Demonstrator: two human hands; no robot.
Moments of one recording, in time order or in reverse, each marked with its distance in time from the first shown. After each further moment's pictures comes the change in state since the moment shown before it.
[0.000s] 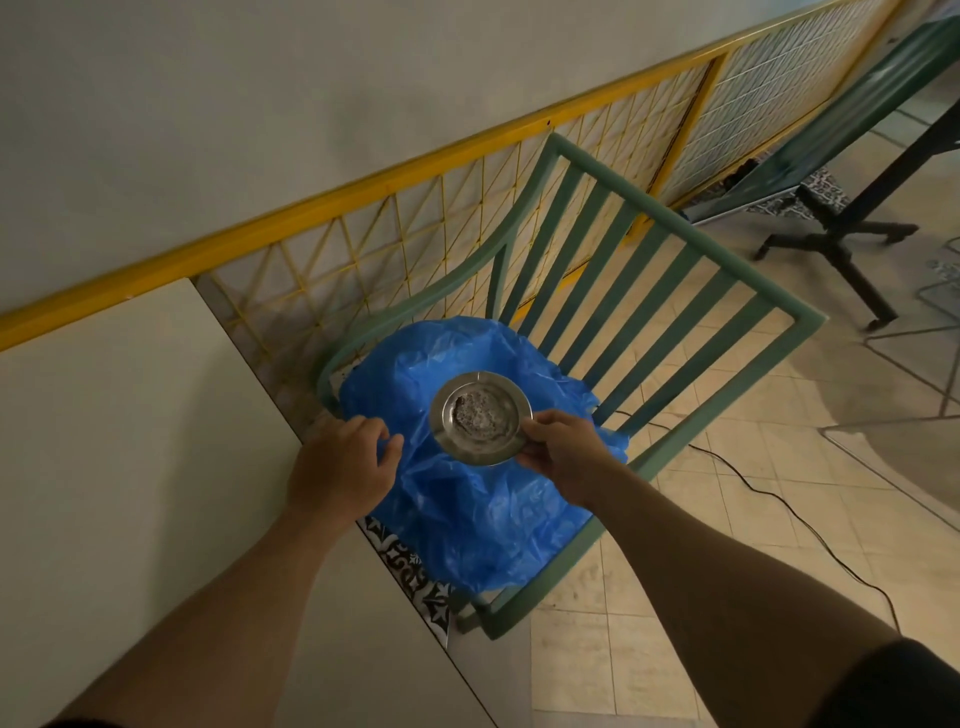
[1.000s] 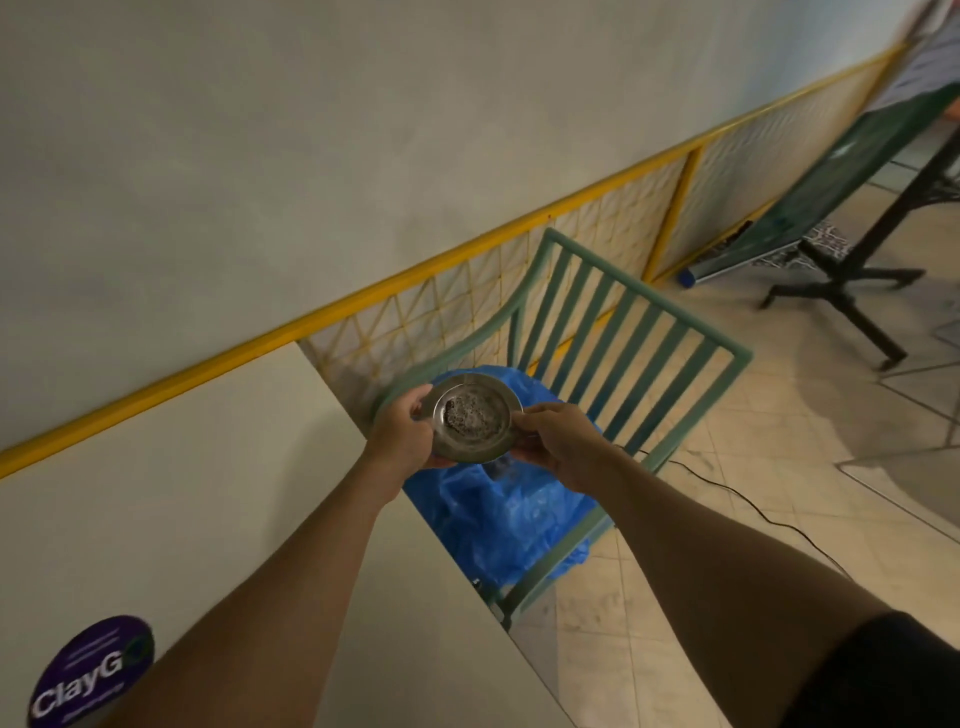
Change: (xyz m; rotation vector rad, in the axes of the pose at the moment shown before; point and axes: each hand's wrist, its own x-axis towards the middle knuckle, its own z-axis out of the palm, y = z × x) left_hand -0.050 0.117 -0.170 -1.083 -0.115 -0.506; right_hand -0.169 -0.070 0.021 -0.072 -0.083 -0.146
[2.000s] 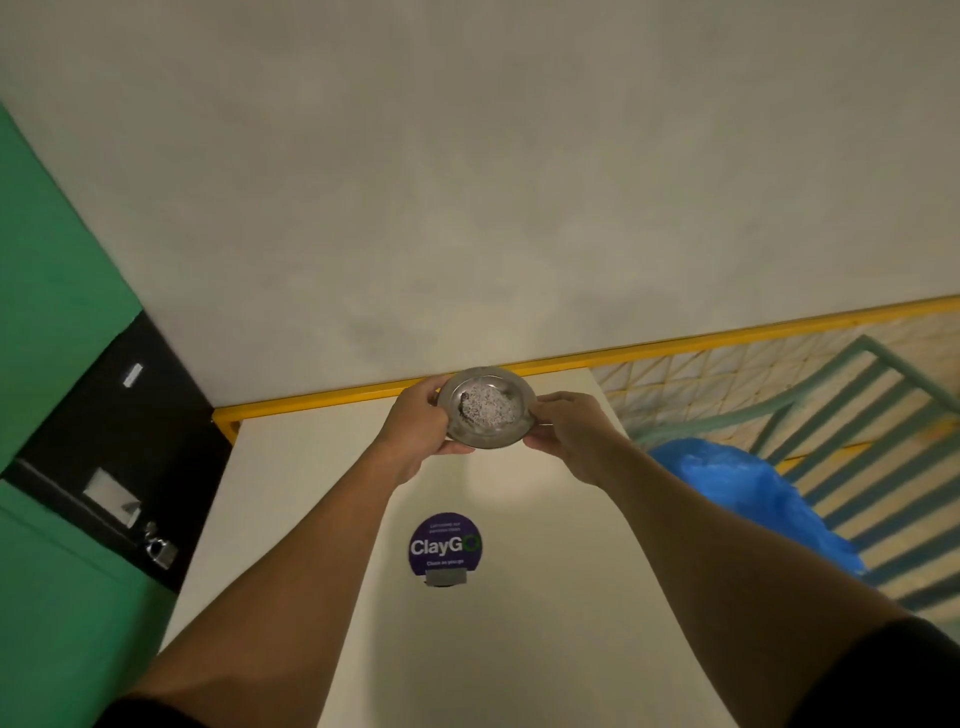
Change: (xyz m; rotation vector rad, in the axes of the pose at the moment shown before) left_hand -0.185 0.005 -0.353 -0.111 0.380 0.121; right_hand -0.154 -0.010 0.351 -0.148 -0.431 -0.149
